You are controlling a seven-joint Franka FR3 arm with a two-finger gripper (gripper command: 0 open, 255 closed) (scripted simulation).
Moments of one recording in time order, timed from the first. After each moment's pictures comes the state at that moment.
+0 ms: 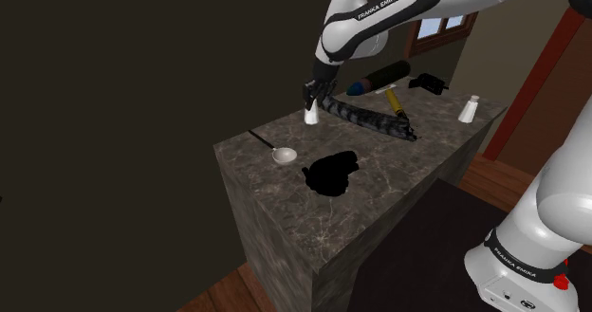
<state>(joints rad) 0.00 0.10 0.04 -2.02 0.15 2.36 -0.04</state>
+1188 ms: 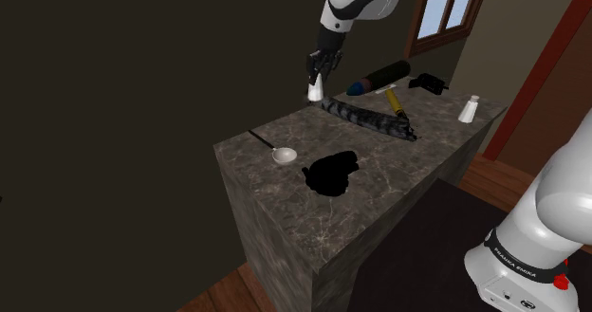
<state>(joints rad) -0.01 0.04 0.02 -1.87 0.14 2.15 -0.04</state>
